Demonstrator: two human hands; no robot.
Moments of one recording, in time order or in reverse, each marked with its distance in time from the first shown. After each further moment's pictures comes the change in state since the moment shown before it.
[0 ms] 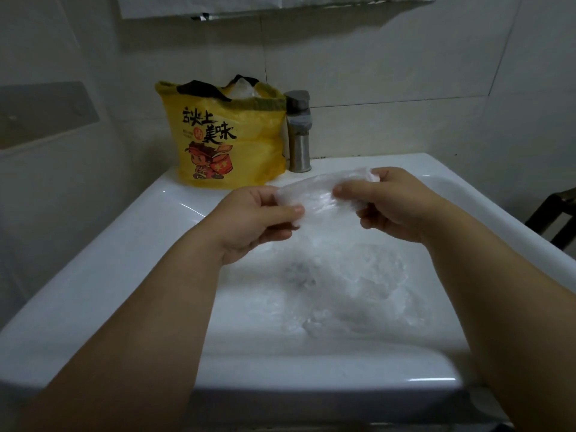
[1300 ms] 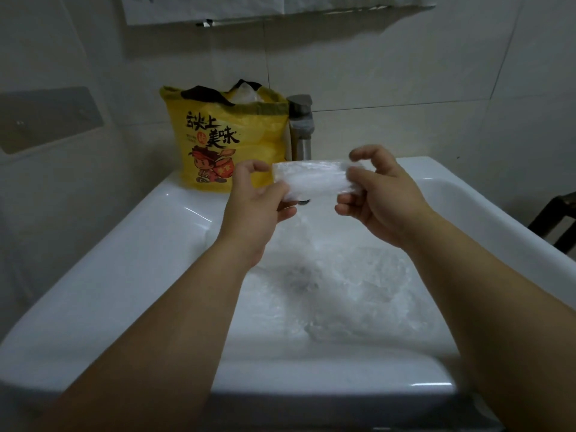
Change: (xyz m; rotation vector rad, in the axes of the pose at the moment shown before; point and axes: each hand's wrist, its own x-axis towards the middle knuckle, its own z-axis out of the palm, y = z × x) left_hand 0.012 -0.005 0.019 -0.128 0.362 0.302; right_hand 0.006 -0.004 0.019 0.422 0.105 -0.095
